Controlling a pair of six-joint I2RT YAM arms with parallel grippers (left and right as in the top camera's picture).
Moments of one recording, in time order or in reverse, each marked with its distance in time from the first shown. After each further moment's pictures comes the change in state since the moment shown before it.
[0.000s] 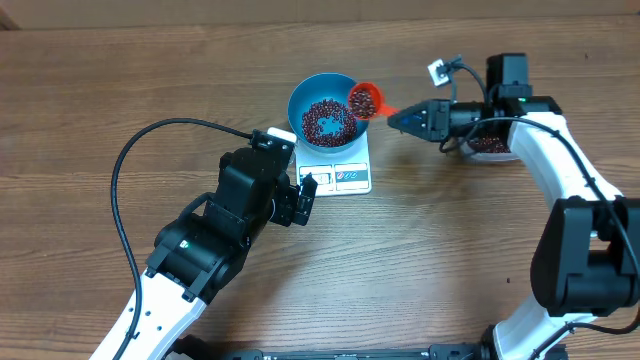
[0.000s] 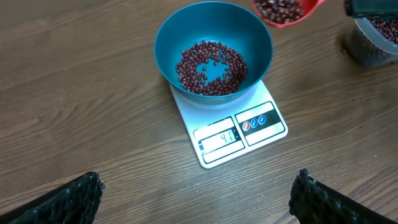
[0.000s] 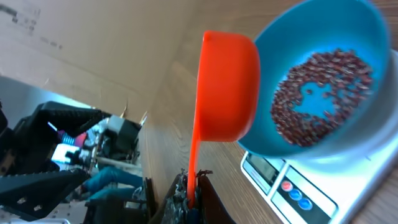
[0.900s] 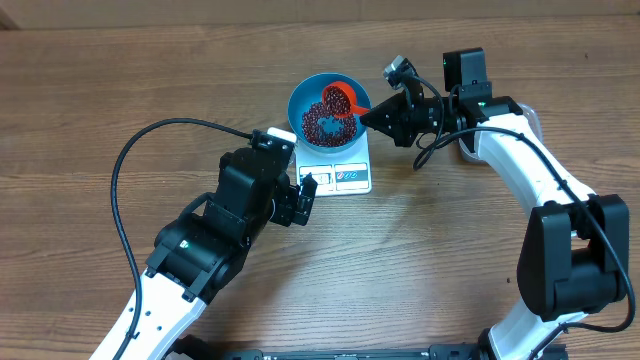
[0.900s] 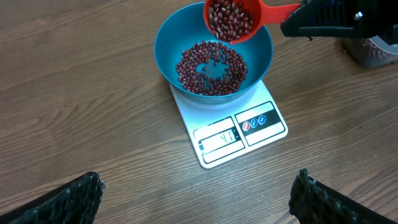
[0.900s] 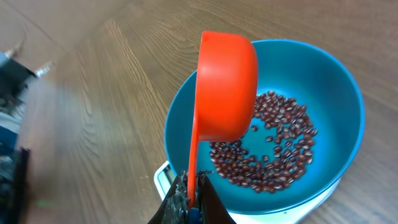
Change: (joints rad) left arm 0.000 0.000 0.000 0.000 0.000 0.000; right arm 0.147 0.000 0.000 0.169 0.331 -0.274
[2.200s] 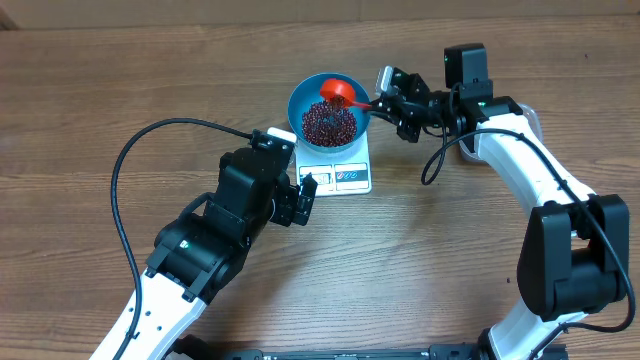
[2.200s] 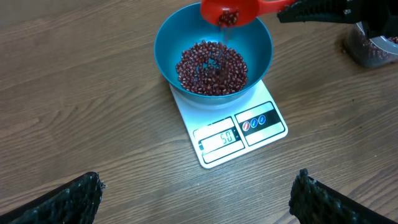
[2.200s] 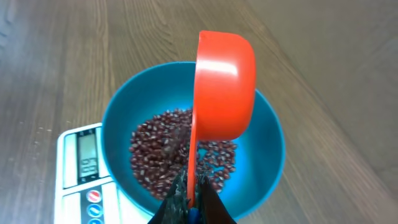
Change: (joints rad) left arm 0.000 0.000 0.000 0.000 0.000 0.000; right arm 0.000 0.000 0.000 0.089 0.095 -0.567
